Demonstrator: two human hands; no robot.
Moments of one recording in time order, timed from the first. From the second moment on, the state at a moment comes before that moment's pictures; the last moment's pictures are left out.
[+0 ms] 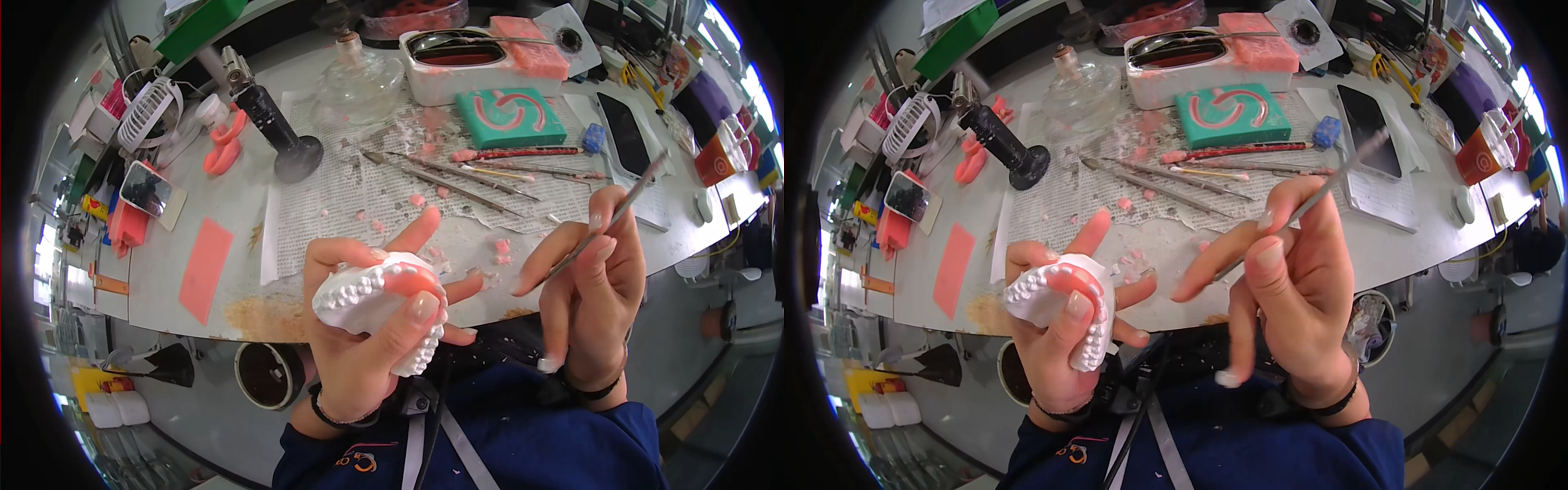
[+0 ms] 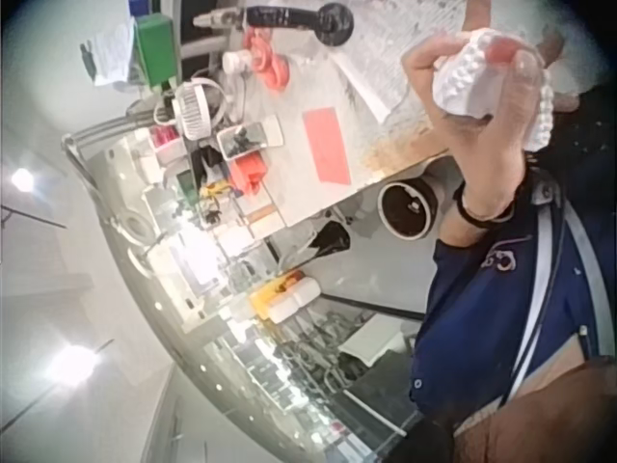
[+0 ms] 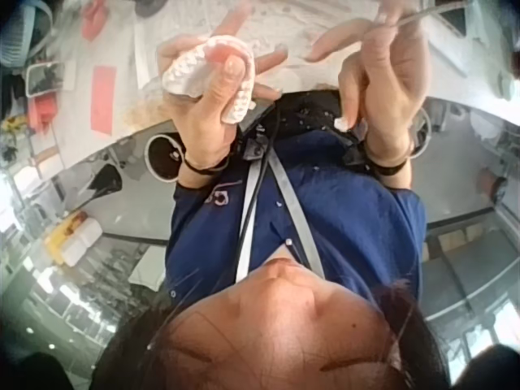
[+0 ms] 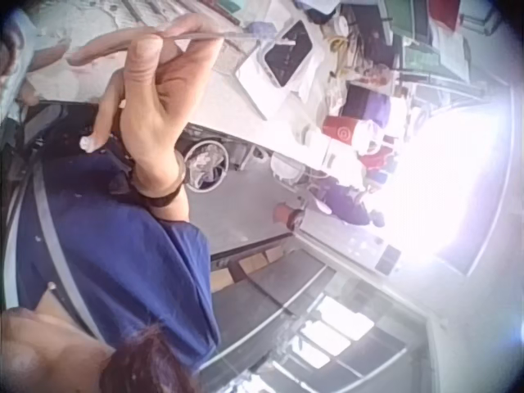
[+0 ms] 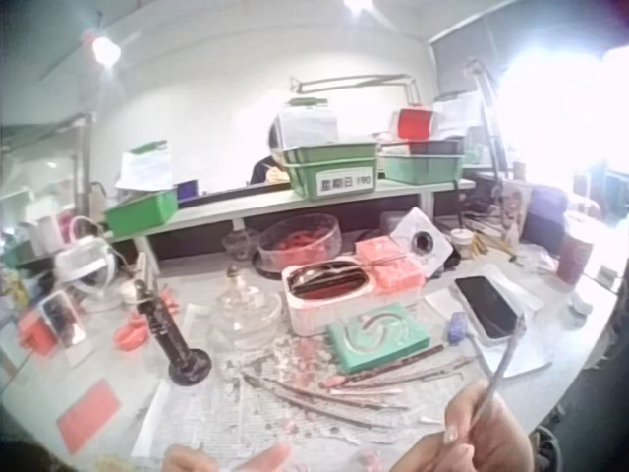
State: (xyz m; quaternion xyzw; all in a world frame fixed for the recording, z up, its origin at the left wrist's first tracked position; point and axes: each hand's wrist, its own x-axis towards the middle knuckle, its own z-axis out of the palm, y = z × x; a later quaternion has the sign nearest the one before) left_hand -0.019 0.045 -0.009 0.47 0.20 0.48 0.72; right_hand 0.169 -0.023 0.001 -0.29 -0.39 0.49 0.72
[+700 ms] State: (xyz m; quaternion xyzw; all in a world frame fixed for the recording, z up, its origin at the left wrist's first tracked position) left_hand -0.028 0.055 -0.023 0.47 0.09 0.40 0.78; right_hand 0.161 -0.004 -0.011 -0.33 -0.74 0.06 0.58
